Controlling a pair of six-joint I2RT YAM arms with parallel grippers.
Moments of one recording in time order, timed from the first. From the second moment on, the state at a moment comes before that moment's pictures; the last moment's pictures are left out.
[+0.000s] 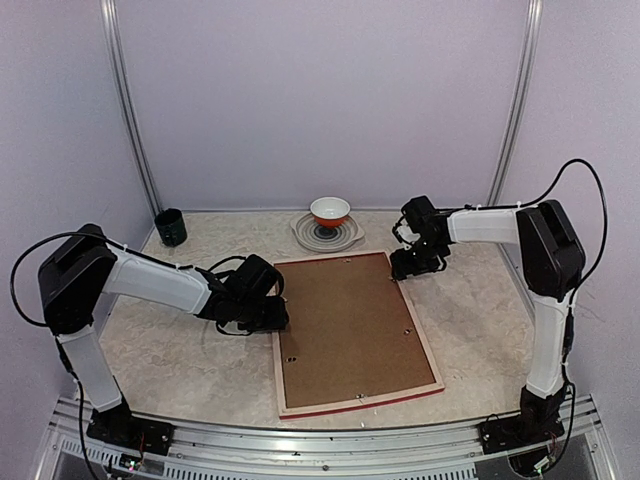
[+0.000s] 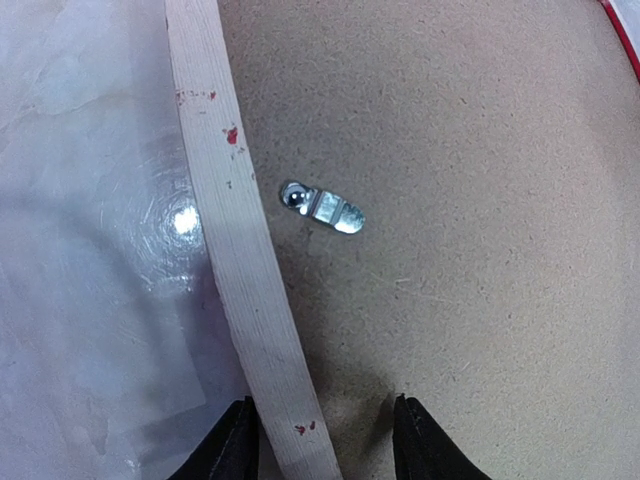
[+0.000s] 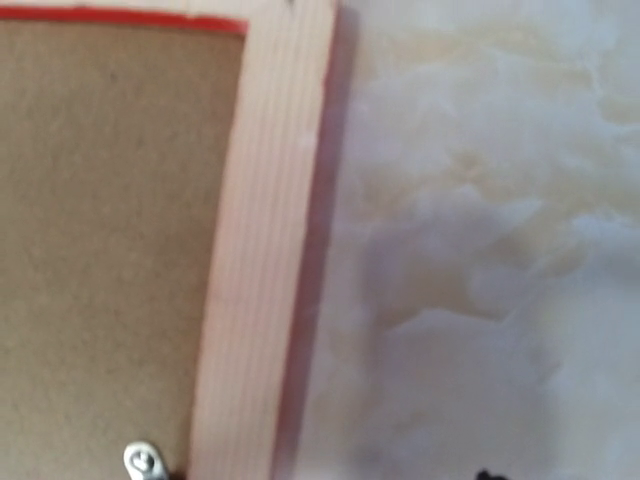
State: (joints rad) left arm -0.82 1.80 0.94 -0.10 -0.14 -0.74; right arm 0.43 2.05 1.46 -0.50 0.03 0.11
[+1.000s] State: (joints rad) left arm -0.82 1.80 0.94 -0.10 -0.14 -0.74; right arm 0.43 2.06 1.43 -0.44 0.01 0.13
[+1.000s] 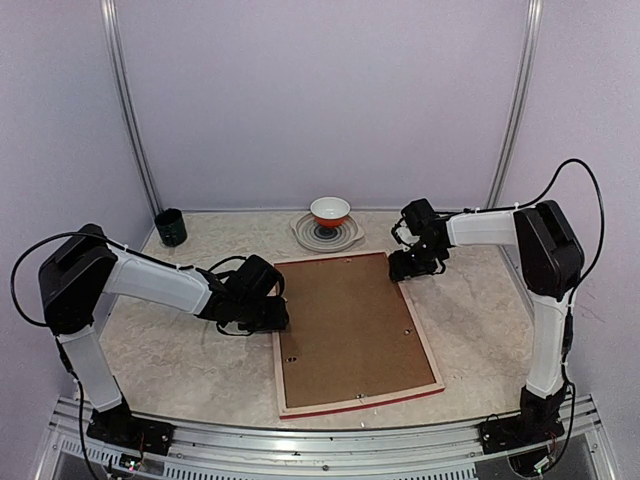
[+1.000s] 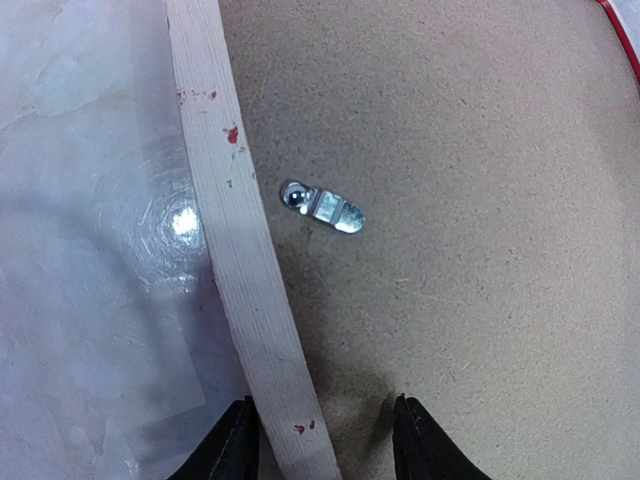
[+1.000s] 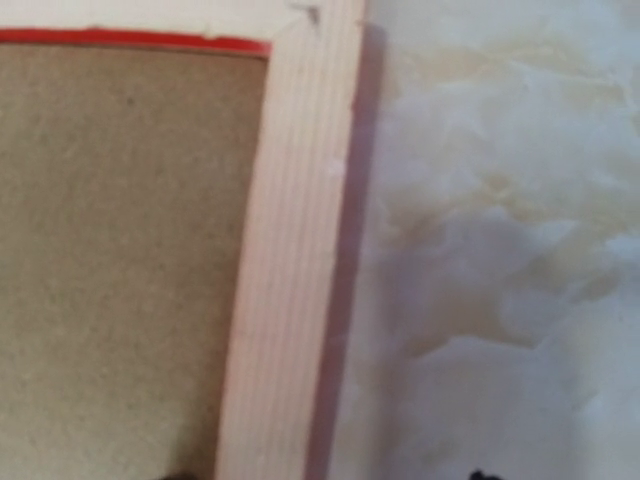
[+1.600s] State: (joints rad) left arm -0.83 1.81 0.94 -0.07 -0.15 -0.74; right arm 0.47 2.06 1.46 -0.50 0.16 0.12
